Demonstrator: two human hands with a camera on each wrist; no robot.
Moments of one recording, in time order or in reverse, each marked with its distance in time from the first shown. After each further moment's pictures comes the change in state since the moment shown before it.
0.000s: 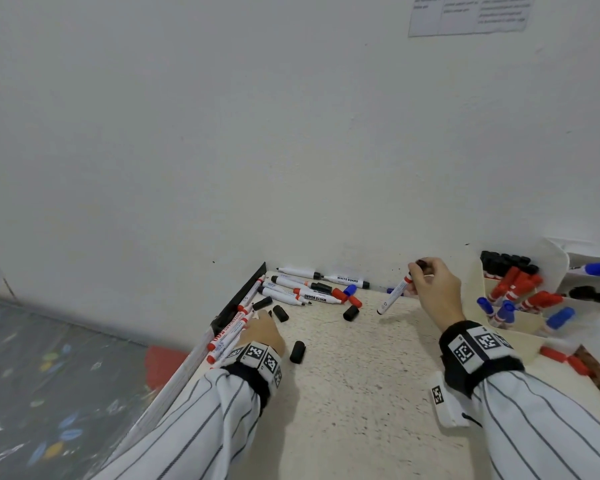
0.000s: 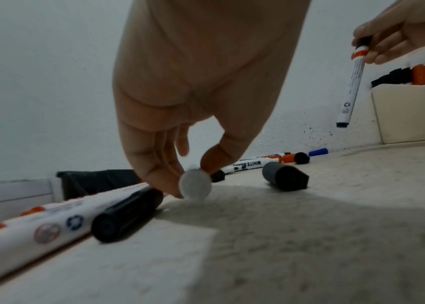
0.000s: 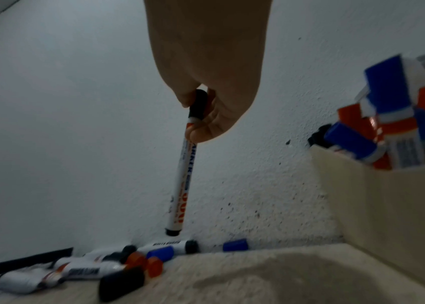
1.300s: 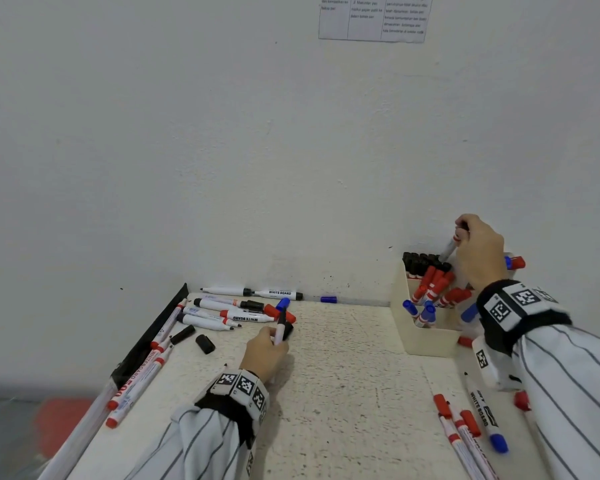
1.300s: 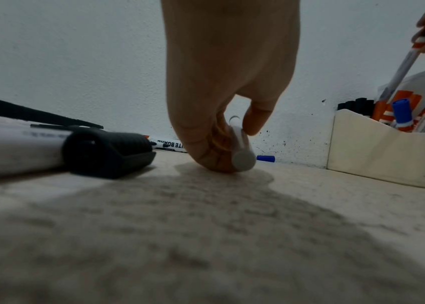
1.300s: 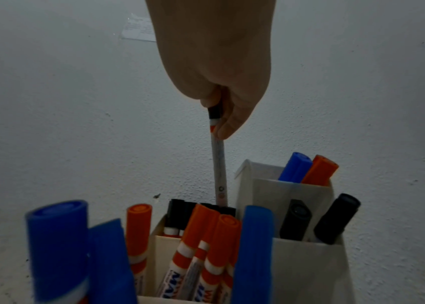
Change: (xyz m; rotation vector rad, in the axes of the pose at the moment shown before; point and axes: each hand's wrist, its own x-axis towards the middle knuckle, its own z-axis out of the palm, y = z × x) left_hand 0.011 0.095 0.042 -0.783 -0.252 0.318; right_hand 0.074 -0.013 -0.151 -0.457 0.264 -0.031
